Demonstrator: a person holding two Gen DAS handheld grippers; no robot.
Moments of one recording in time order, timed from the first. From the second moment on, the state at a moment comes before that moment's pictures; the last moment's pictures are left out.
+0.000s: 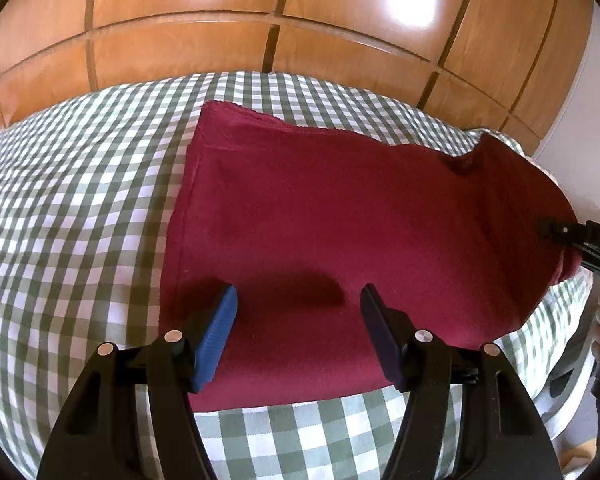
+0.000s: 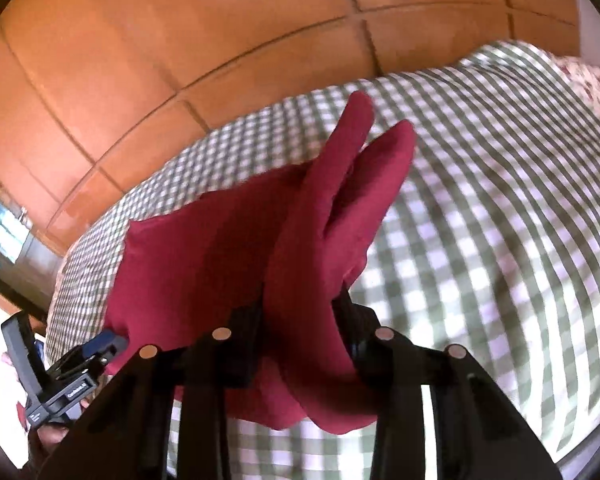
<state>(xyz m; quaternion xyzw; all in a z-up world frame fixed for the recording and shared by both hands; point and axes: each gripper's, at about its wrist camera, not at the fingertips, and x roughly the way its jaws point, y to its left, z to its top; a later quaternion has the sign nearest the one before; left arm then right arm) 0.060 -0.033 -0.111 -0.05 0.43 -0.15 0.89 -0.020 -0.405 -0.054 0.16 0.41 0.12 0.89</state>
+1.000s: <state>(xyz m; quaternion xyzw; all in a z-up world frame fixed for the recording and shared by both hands) 0.121 0.045 -0.090 -0.33 0.45 -0.29 0.78 -0.040 -0.176 -0.063 0.00 0.39 0.38 0.84</state>
